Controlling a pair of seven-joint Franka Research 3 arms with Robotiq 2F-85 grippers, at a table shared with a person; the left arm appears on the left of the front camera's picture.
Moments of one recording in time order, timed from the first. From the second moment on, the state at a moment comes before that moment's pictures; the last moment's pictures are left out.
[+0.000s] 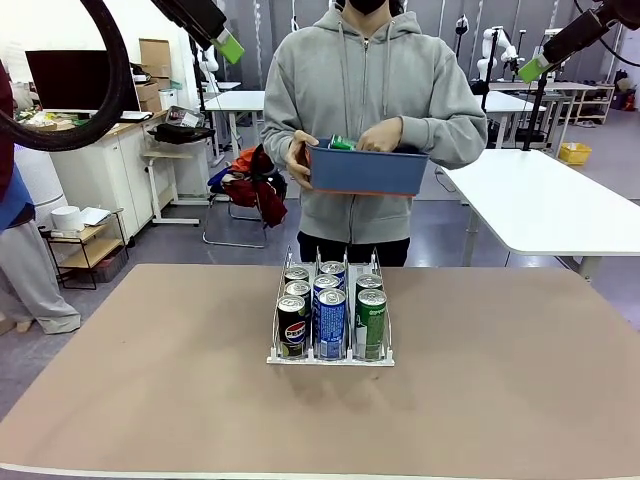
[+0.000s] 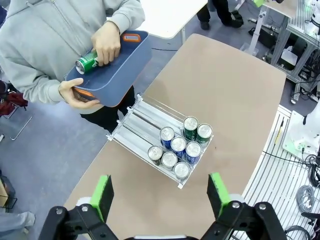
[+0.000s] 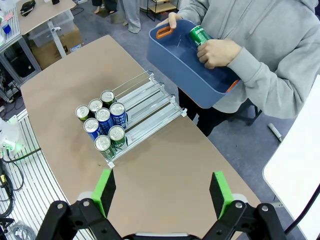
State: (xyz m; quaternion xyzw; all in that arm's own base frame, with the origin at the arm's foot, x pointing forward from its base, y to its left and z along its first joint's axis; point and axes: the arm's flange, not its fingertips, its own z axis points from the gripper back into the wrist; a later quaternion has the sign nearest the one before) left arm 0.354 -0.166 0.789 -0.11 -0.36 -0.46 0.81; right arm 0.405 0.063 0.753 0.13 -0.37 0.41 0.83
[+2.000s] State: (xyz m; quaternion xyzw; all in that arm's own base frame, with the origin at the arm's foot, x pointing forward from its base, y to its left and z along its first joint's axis) left arm 0.353 -0.169 0.789 -0.11 -0.36 -0.46 0.81; right arm 0.405 0.063 0.753 0.13 -0.37 0.41 0.83
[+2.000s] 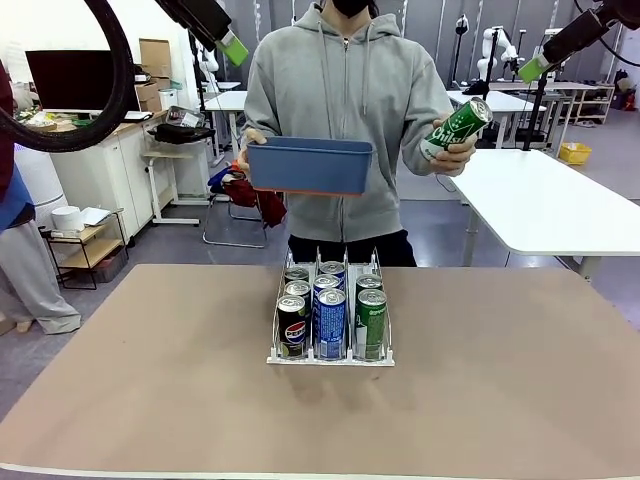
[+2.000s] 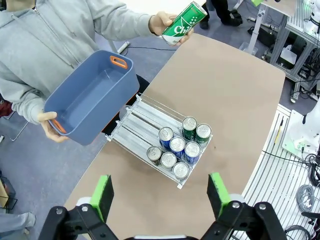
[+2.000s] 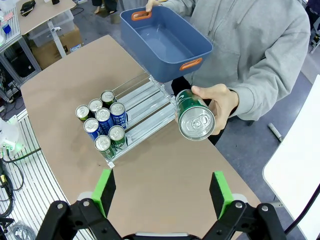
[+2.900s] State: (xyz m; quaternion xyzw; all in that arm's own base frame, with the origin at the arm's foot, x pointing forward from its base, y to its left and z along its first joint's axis) left arm 0.353 -0.169 0.789 -0.11 -0.36 -0.46 0.81; right arm 0.405 0.063 0.753 0.13 -0.37 0.41 0.83
